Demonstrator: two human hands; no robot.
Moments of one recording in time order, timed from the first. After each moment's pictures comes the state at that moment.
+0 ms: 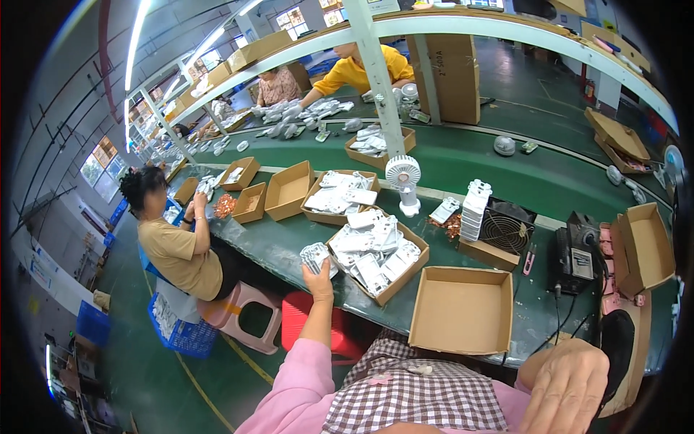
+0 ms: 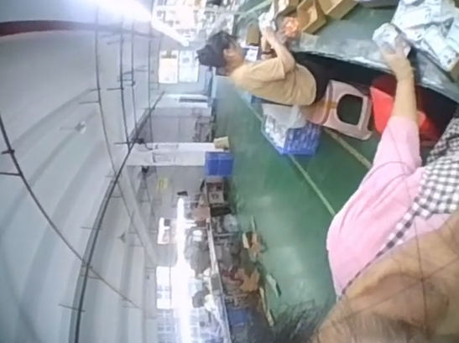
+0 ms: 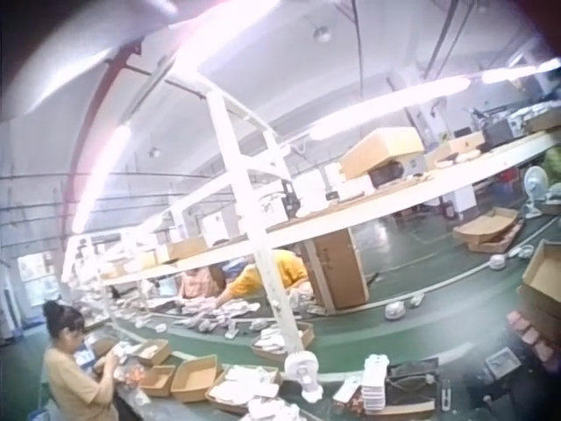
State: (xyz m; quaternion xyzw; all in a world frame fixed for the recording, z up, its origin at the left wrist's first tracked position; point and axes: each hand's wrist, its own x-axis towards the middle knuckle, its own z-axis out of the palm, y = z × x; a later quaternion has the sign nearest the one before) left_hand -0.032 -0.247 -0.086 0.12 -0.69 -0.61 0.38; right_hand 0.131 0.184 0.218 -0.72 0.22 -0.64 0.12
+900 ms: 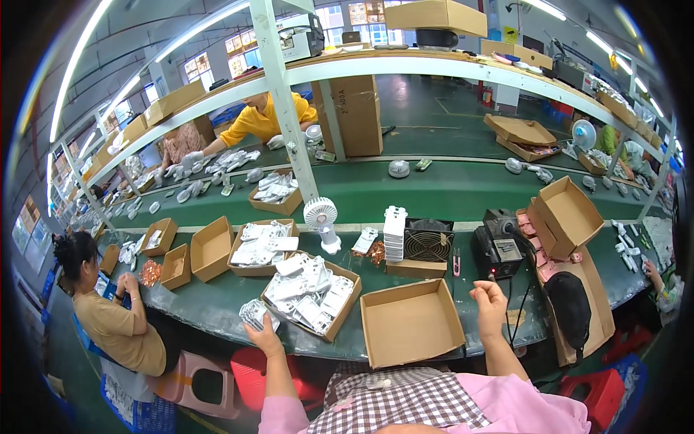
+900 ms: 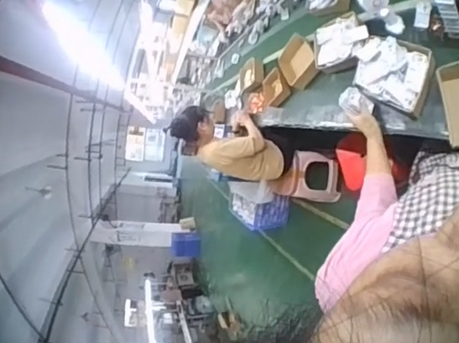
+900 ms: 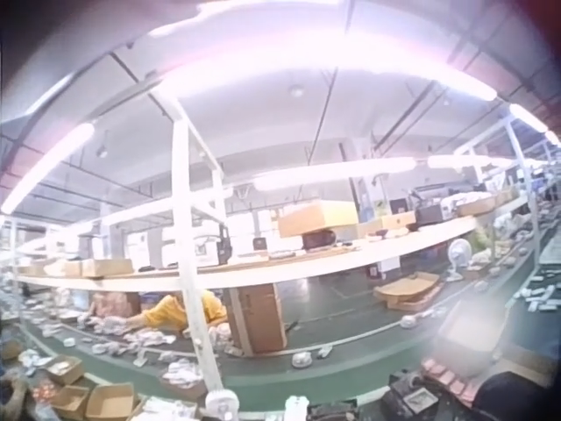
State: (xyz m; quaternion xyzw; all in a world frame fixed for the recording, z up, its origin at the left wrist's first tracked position) left_hand -0.027 -0.251 -0.097 0.15 -0.68 -0.61 0.38; right_hand 0.127 0.216 0.022 0.16 0.66 -0.64 -0.35
